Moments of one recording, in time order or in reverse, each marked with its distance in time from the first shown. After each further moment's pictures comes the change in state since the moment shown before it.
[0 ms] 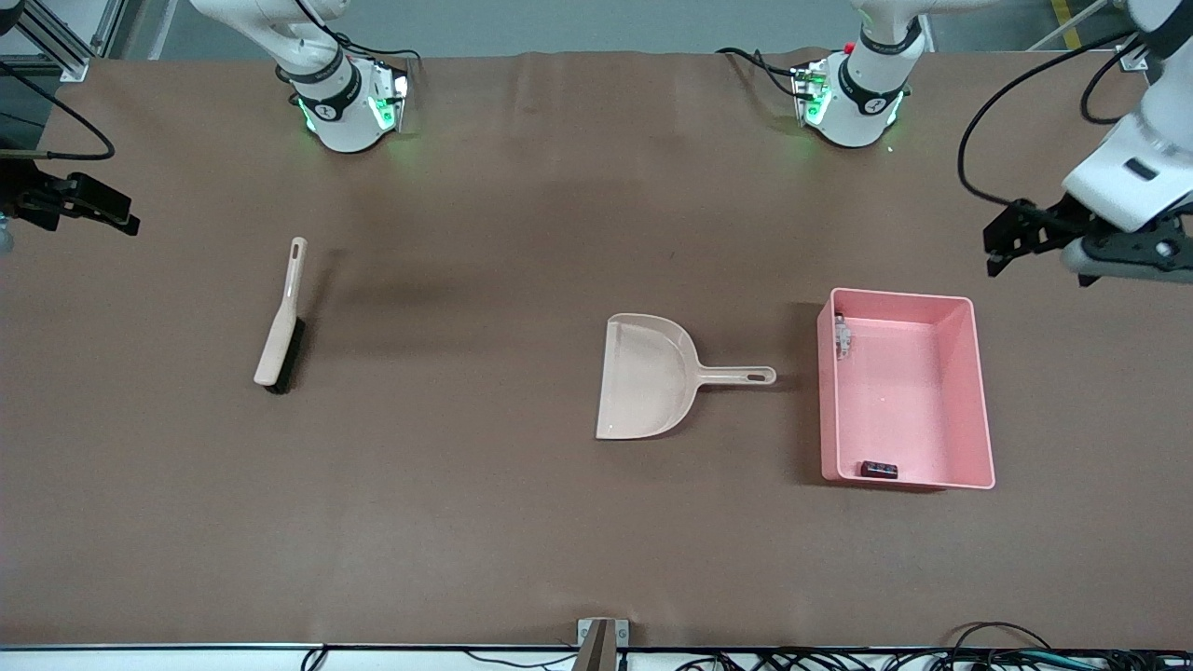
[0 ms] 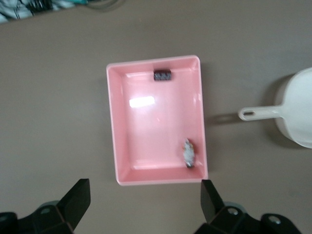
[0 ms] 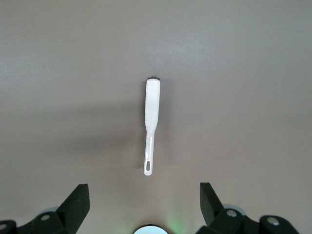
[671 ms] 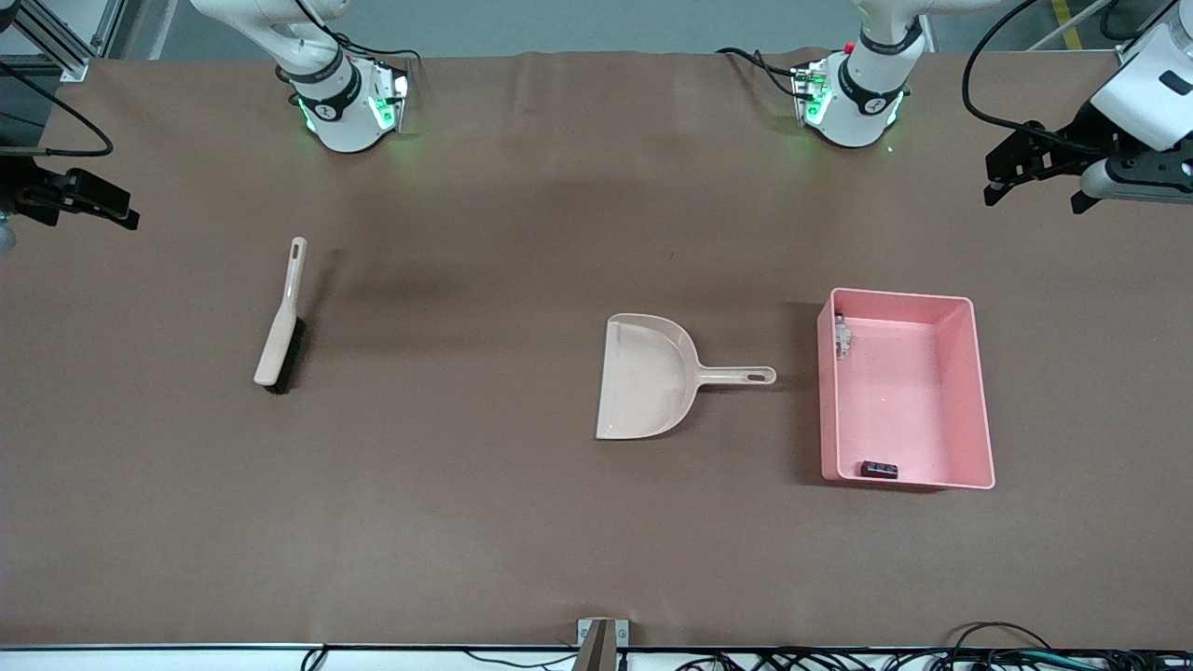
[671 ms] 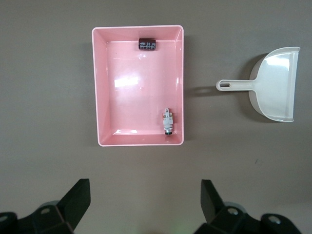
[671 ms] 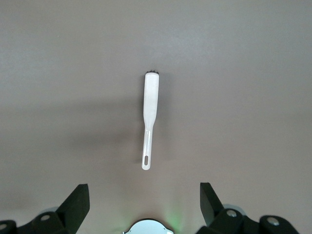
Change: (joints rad) left arm -0.045 -0.084 0.030 -0.009 -0.042 -0.131 -0.053; right arm -0.008 0.000 -0.005 0.000 0.000 -0.023 -0.021
